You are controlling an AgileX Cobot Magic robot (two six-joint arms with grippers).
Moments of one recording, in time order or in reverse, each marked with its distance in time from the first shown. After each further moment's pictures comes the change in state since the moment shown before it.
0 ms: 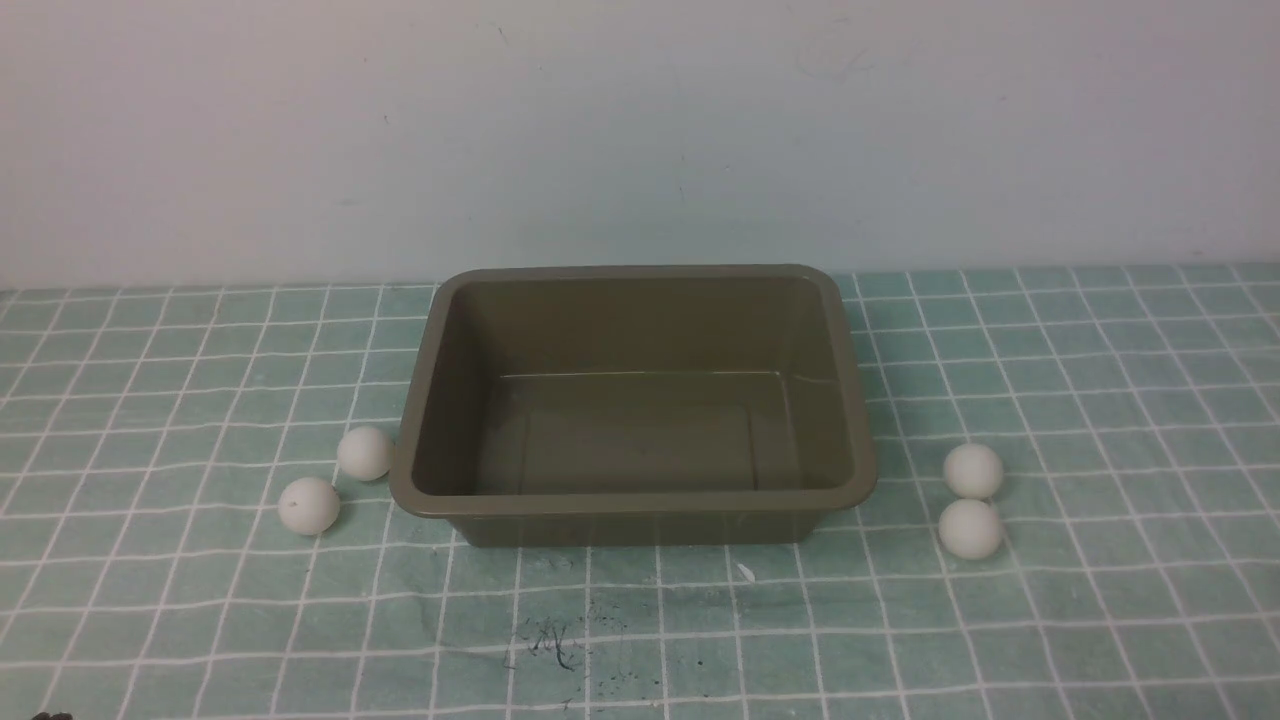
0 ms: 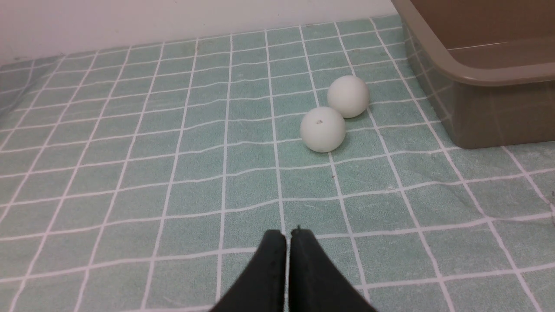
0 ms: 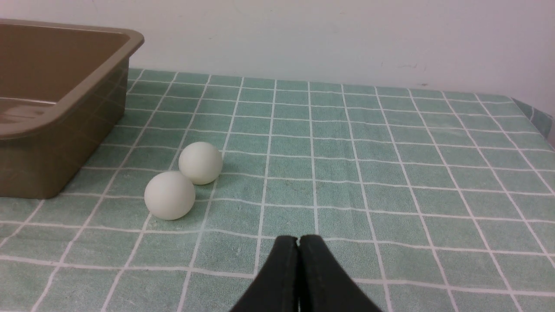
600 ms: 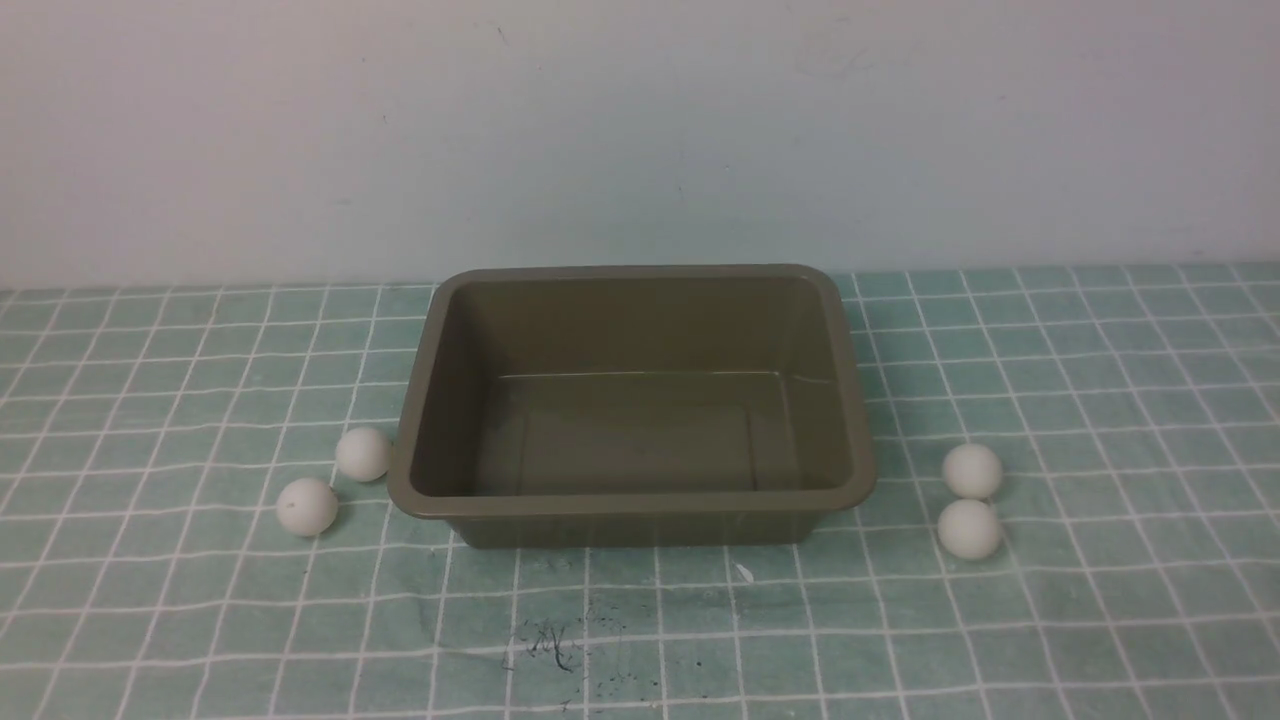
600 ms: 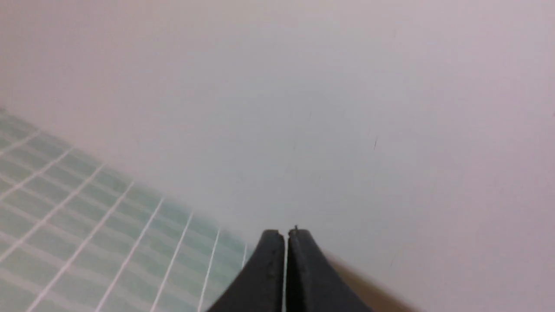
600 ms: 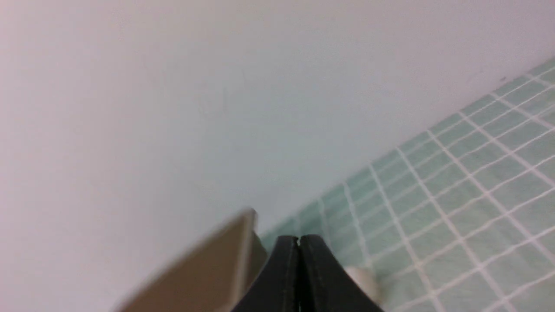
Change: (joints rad) right arm 0.000 0.000 0.011 0.557 -0.292 0.303; left arm 0.000 0.000 0.007 -0.463 -0.558 -0.225
